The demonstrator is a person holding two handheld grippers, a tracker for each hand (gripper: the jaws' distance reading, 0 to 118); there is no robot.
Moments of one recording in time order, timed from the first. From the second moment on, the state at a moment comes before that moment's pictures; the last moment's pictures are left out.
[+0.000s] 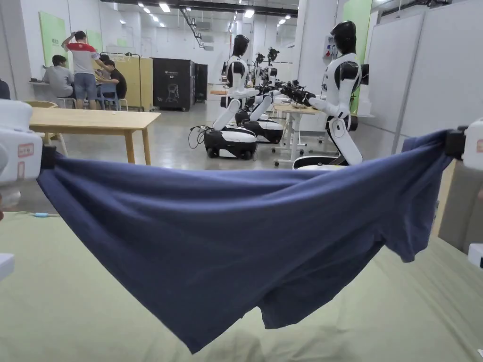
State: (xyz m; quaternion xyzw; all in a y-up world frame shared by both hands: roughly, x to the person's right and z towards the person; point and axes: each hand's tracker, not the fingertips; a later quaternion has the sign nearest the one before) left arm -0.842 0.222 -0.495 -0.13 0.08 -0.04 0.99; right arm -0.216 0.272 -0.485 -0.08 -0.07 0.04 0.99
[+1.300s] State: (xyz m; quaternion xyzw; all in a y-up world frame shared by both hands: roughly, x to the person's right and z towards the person) left arm -0.768 0.016 -0.196 -0.19 0.02 0.00 0.98; right arm -0.288 0.033 -0.219 -0.17 0.06 0.04 0.98
